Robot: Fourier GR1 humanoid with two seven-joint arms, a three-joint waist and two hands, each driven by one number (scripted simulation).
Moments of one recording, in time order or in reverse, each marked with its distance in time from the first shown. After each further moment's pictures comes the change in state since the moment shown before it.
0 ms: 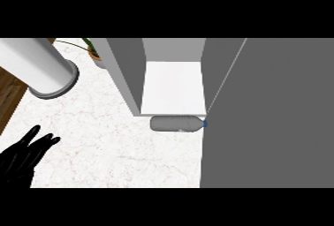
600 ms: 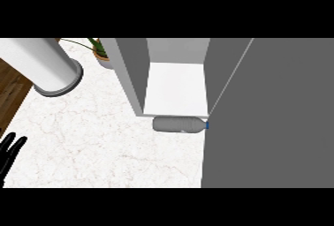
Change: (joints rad) left arm 0.108 0.082 0.130 -0.020 0.117 -0.106 0.000; right arm -0.207 -0.048 0.200 0.004 0.036 -0.042 0.108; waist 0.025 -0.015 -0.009
